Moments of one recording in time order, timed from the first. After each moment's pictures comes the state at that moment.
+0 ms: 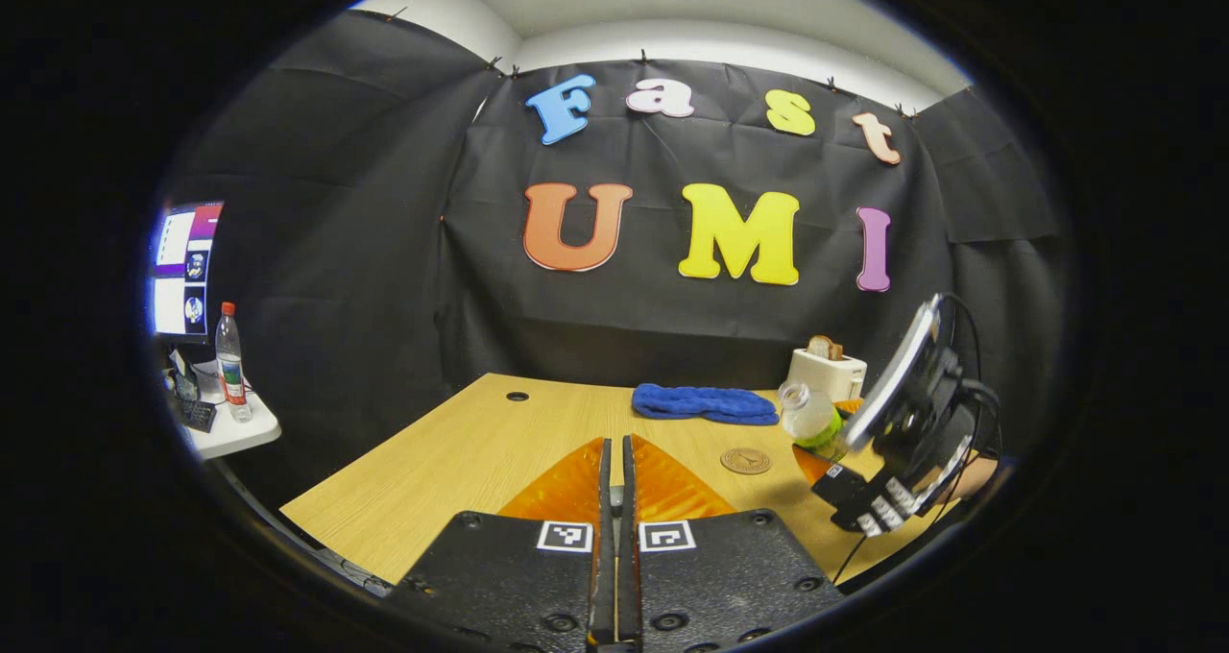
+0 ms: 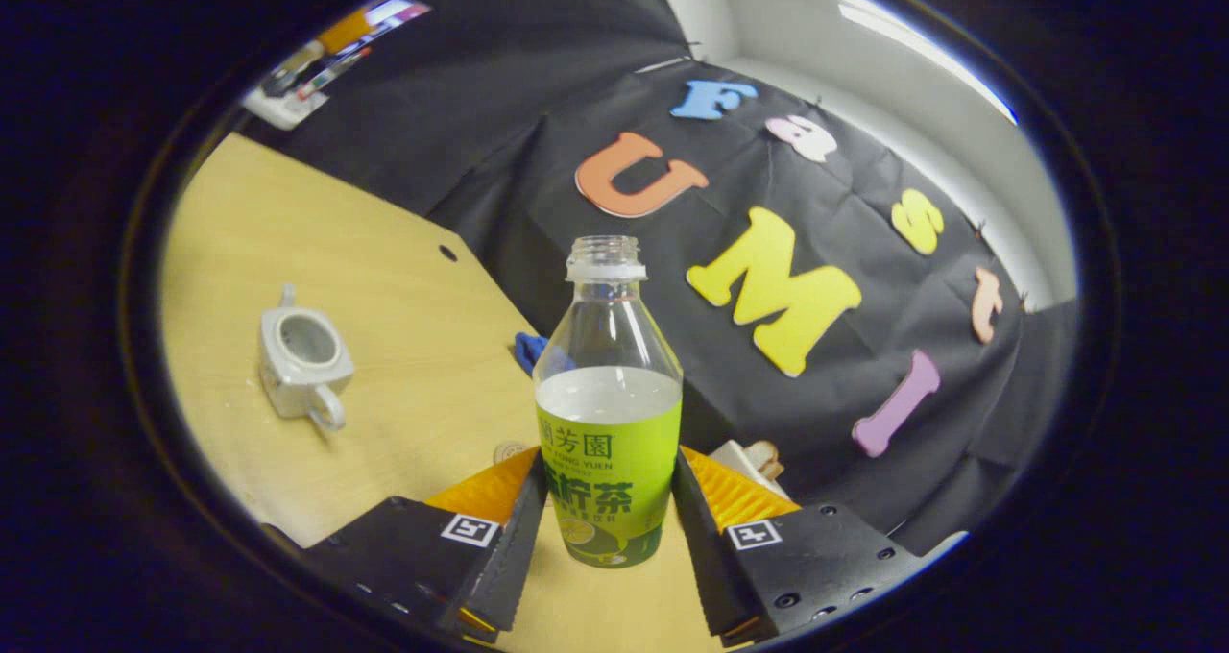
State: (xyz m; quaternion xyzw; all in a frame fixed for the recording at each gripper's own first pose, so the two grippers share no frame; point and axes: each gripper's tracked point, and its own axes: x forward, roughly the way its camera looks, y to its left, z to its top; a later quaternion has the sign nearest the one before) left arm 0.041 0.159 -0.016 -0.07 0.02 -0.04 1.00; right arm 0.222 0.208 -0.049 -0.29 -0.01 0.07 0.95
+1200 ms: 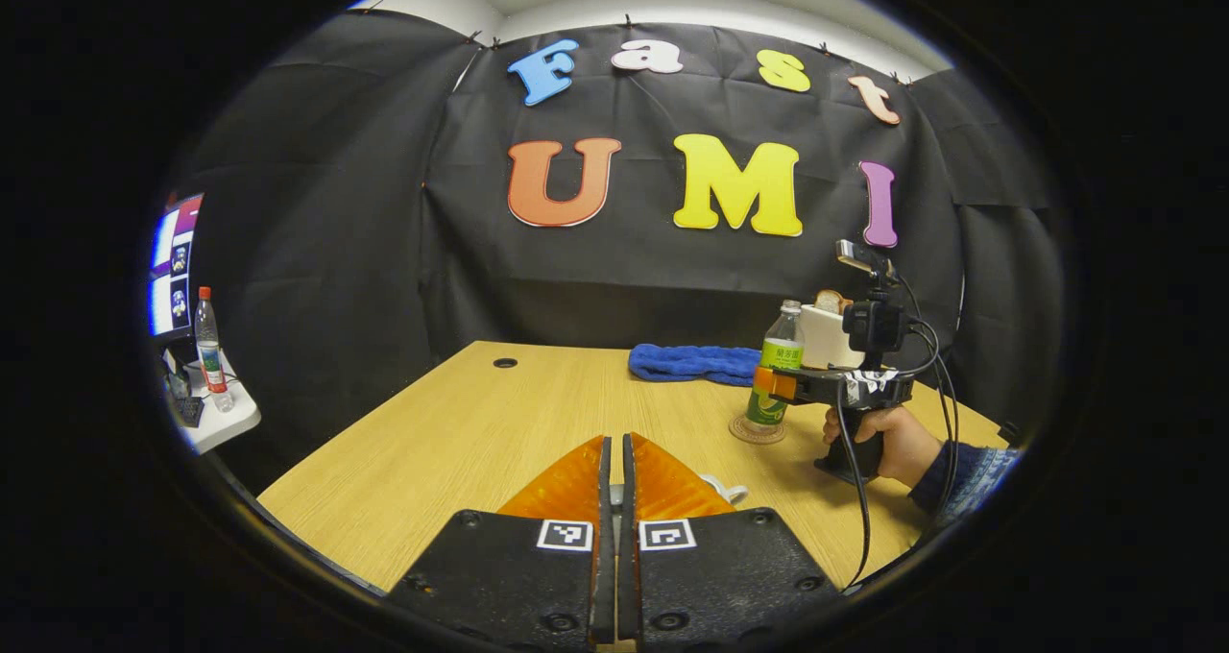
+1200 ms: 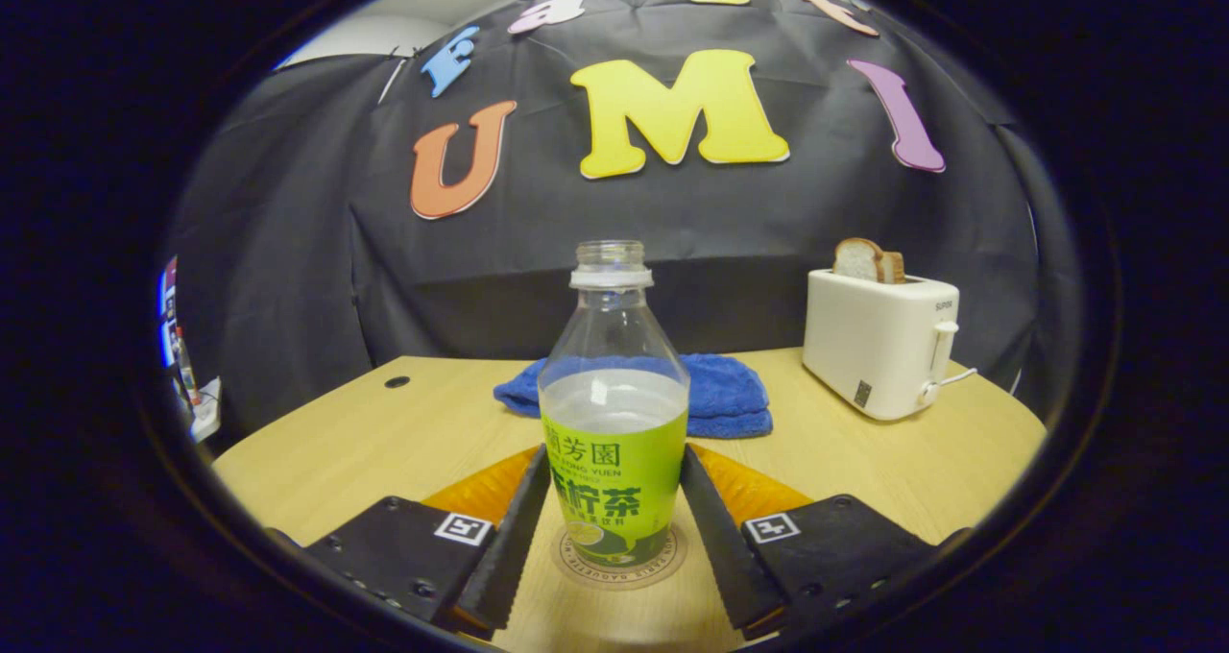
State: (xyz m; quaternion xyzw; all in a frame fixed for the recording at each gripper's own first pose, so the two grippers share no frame) left arm 0.083 0.128 -0.066 -0.05 0.07 -0.05 0.99; right arm 0.341 0.228 -0.084 0.08 0.11 0.11 0.99
